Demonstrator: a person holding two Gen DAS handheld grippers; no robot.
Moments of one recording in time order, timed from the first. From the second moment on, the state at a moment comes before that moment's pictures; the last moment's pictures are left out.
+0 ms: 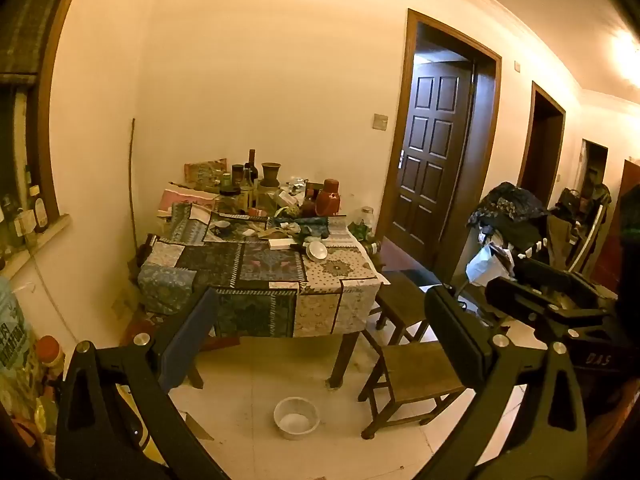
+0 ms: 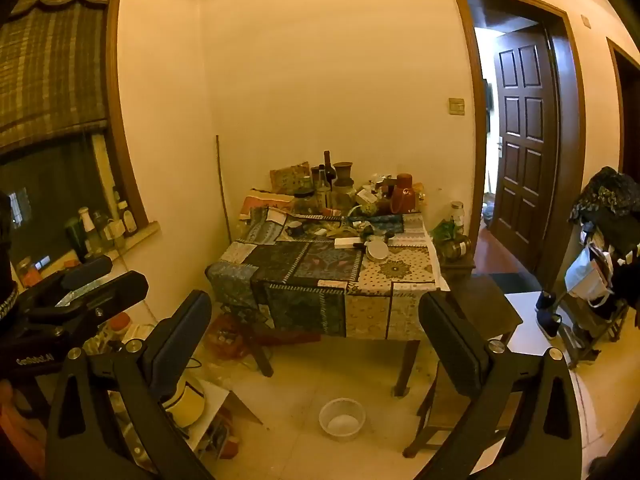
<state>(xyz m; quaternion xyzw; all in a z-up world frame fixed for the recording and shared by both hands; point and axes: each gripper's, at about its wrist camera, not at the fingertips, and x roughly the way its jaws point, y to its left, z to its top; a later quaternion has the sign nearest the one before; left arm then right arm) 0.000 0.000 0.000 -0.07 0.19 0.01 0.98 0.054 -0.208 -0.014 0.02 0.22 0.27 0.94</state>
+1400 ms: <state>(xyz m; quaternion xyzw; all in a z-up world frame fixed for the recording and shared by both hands) -0.003 0.006 -0.012 -0.06 0.22 0.00 0.97 0.047 -0.197 -0.011 0.01 0.23 0.25 0.94</state>
